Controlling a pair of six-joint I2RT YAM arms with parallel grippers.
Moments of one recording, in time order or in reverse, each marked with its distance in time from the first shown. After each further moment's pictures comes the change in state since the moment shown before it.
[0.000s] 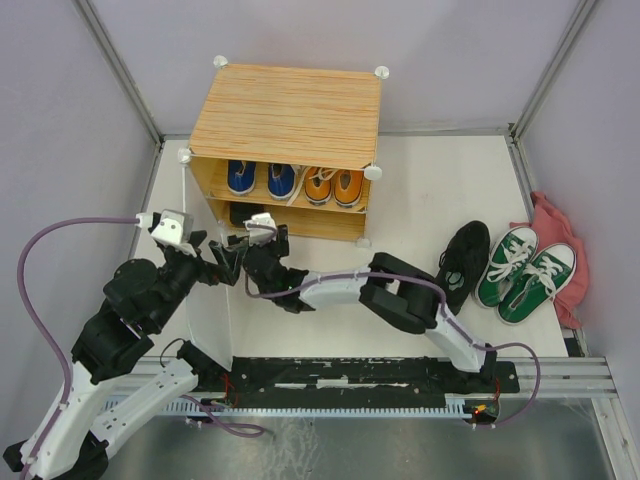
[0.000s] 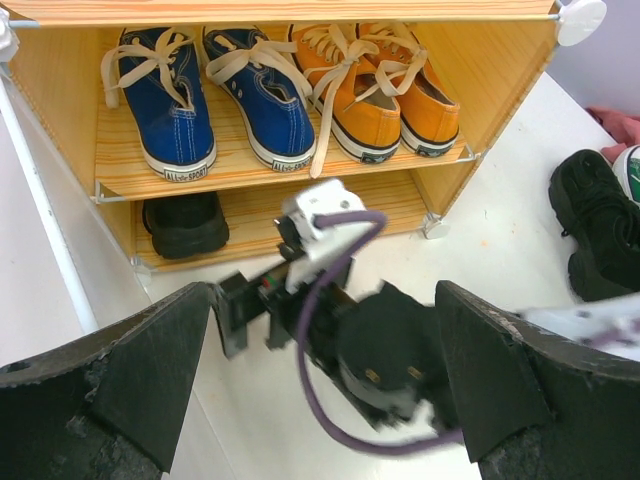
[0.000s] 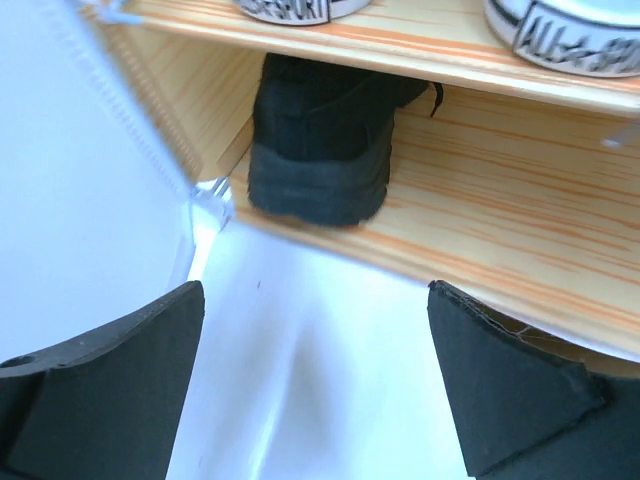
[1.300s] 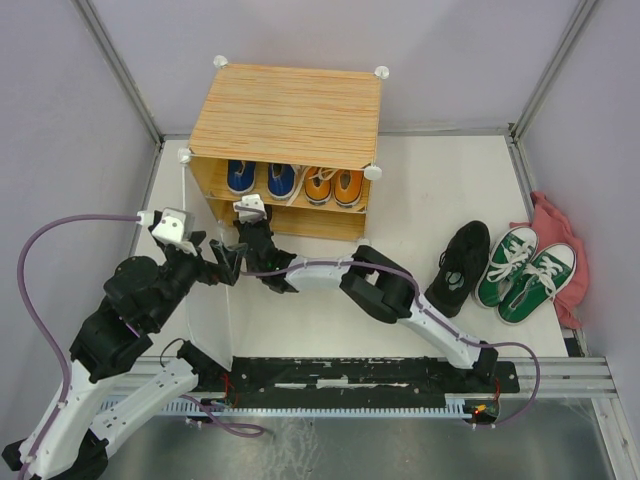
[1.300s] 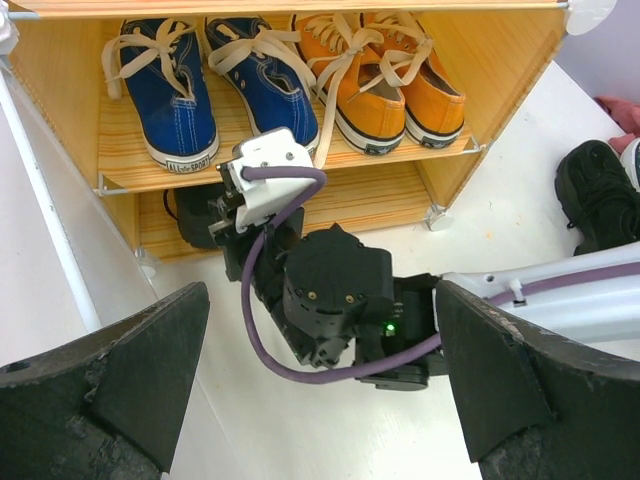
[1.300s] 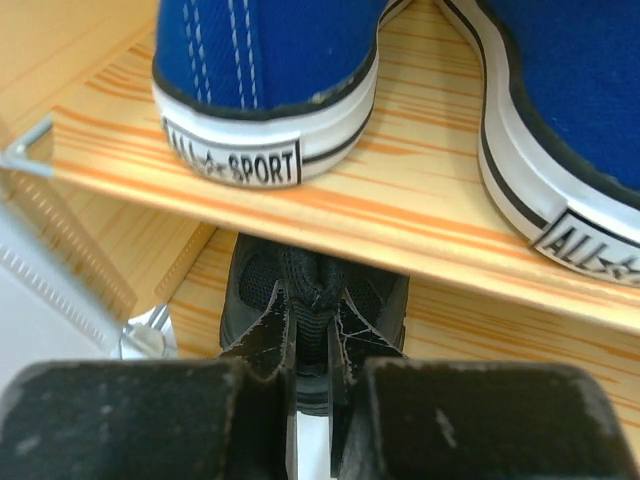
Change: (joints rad) left arm 0.000 0.020 0.025 -0.033 -0.004 0.000; right arm -0.053 0.139 0.228 0.090 0.055 -0.270
